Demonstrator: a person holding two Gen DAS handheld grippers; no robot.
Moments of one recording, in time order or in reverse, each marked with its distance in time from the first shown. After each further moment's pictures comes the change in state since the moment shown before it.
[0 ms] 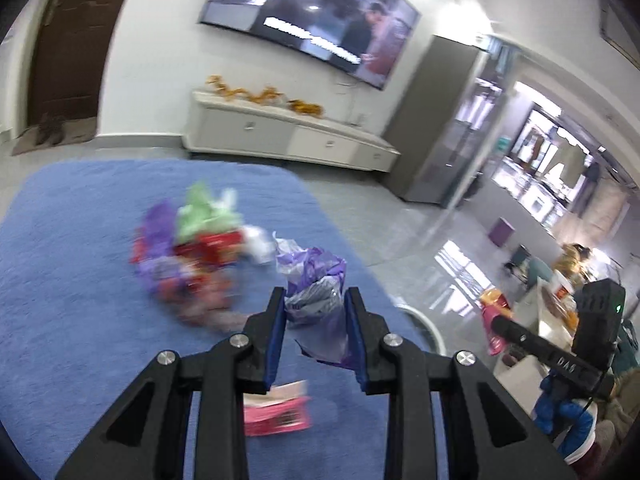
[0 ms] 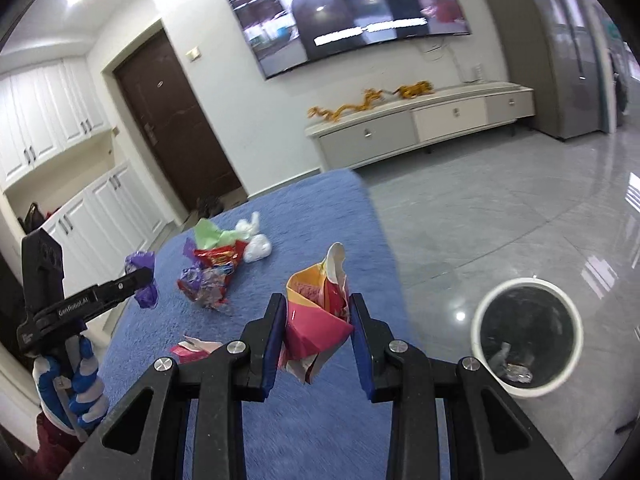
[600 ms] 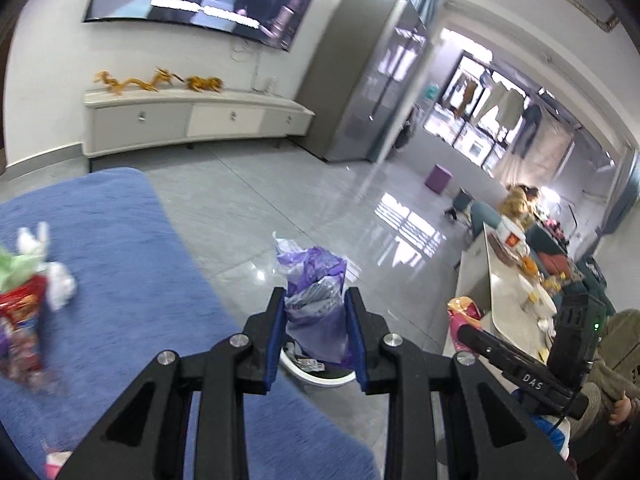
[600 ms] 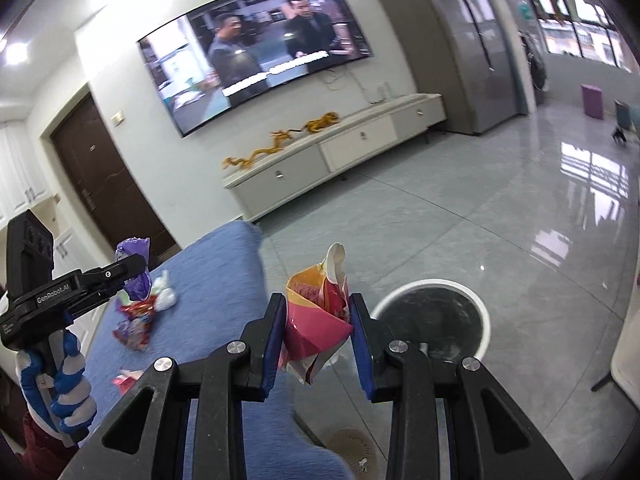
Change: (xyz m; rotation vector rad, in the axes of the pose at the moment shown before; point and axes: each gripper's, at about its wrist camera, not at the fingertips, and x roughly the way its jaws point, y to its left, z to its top) left arm 0.113 -0.175 0.022 0.176 0.151 -0.217; right arm -0.062 -0.129 -0.006 0.199 -0.124 -0.199
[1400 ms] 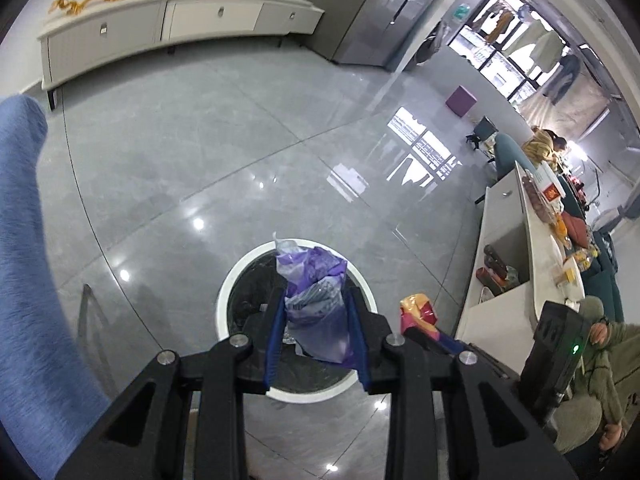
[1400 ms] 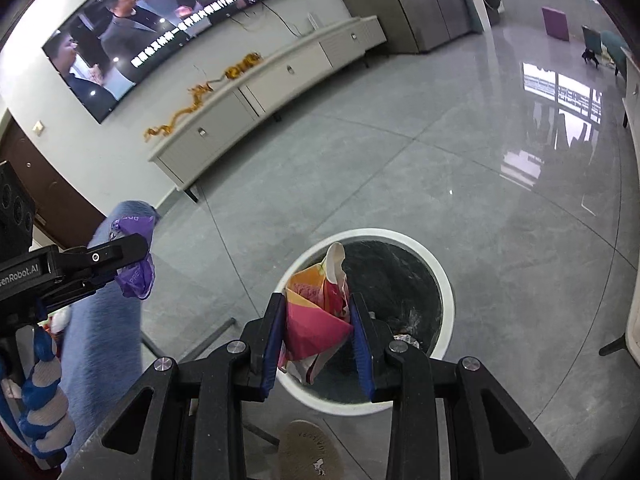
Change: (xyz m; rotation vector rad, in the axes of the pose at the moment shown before) left arm 0.277 -0.019 0.008 -0.069 0.366 0.027; right arm 0.147 -0.148 -0.004 0.164 0.237 -0.103
